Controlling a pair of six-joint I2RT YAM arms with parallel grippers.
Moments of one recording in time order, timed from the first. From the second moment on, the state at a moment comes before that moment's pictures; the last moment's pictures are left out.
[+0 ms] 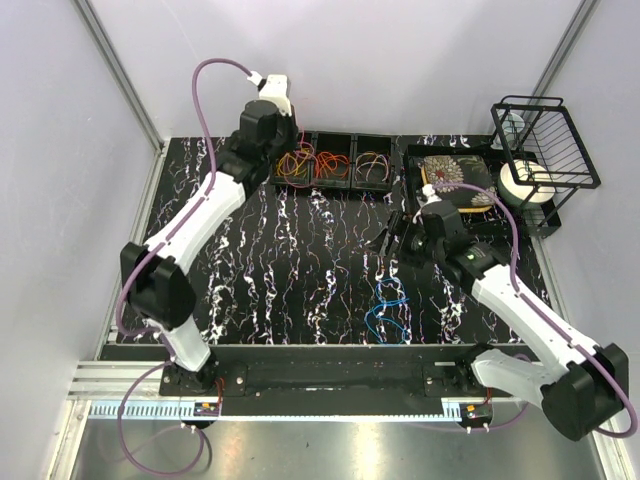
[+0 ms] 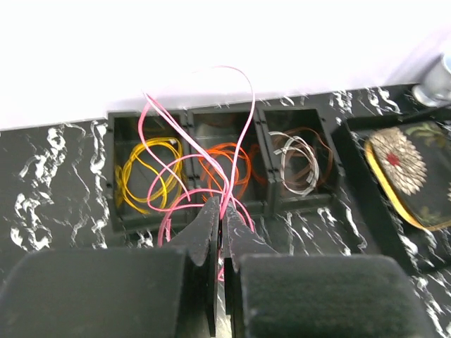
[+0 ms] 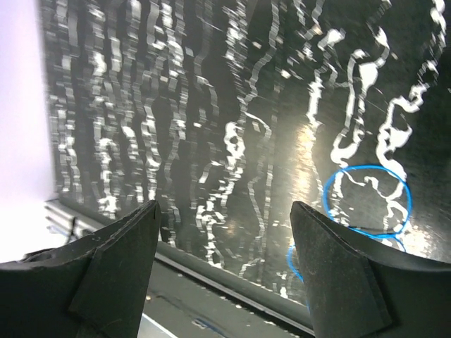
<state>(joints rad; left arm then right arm) -0.46 1.70 1.65 -0.19 -0.14 -0.22 0.49 1.06 0.87 -0.44 -0.15 0.73</state>
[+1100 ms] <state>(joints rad) -0.34 2.21 2.05 0.03 -0.10 -0.12 0.49 1.41 0.53 0.17 -0.19 0.64</state>
